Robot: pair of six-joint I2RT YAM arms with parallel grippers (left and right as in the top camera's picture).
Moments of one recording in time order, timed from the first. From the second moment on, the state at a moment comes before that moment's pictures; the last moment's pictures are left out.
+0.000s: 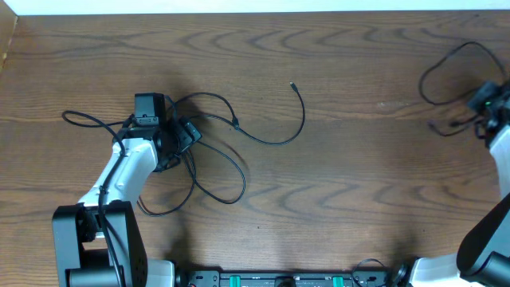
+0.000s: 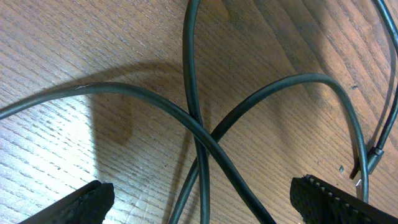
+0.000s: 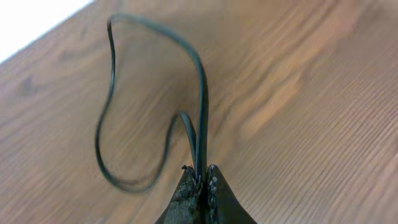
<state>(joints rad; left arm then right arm) 0.05 1.60 0.89 -0.51 0.10 -0.65 -0.45 1.65 1.13 -0.20 0.10 0.23</state>
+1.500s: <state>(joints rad) 0.05 1.60 0.89 -0.51 0.10 -0.65 -0.49 2.14 1.76 -0.59 0.23 0.24</state>
